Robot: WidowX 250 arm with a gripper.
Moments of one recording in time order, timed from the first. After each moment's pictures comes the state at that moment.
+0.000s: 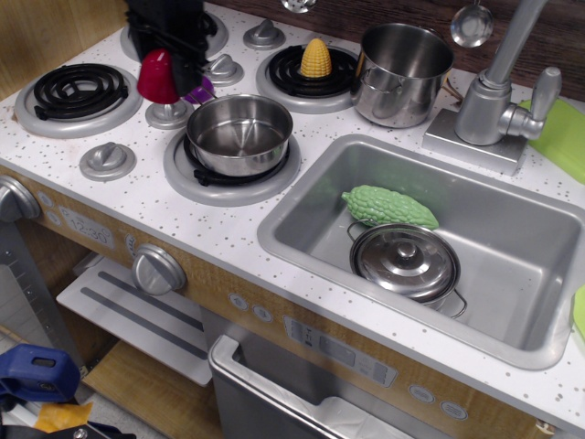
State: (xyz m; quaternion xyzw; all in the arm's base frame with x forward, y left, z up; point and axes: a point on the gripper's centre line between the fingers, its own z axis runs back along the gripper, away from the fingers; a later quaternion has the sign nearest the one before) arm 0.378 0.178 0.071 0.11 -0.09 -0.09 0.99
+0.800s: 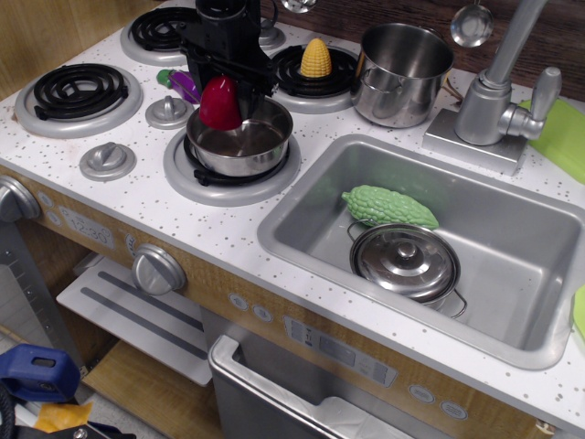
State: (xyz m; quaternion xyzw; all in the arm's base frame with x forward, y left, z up) arm 0.382 0.127 0.049 0.09 -0.13 -0.01 0.99
